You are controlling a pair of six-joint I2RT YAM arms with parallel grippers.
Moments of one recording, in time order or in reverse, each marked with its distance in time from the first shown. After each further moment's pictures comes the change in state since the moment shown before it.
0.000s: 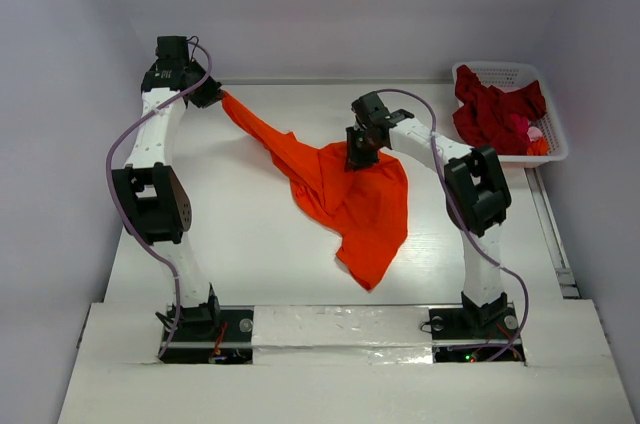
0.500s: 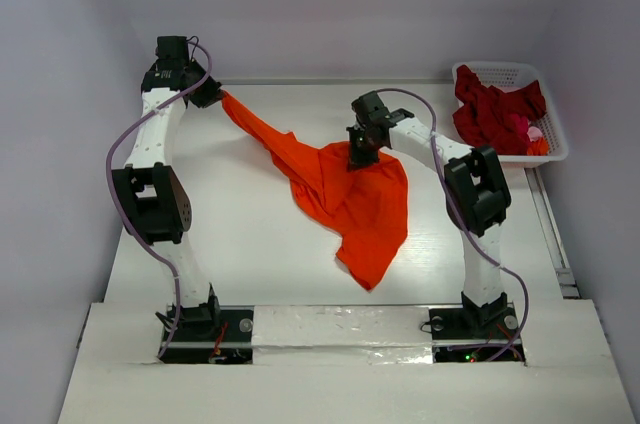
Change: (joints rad) left arm 0.000 0.000 0.000 0.000 0.000 0.001; right arm 0.000 0.000 0.002 -0.004 0.012 0.003
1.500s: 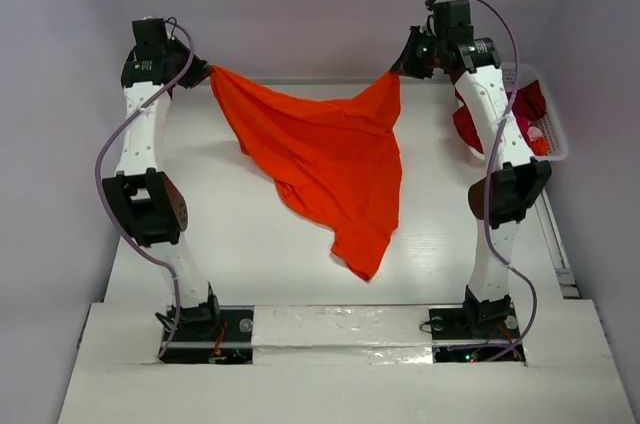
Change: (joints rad) left arm 0.054 -0.007 0.137 0.008 0.081 -0.045; right arm -0.282 -0.015 0.721 -0.270 -0.055 -0.026
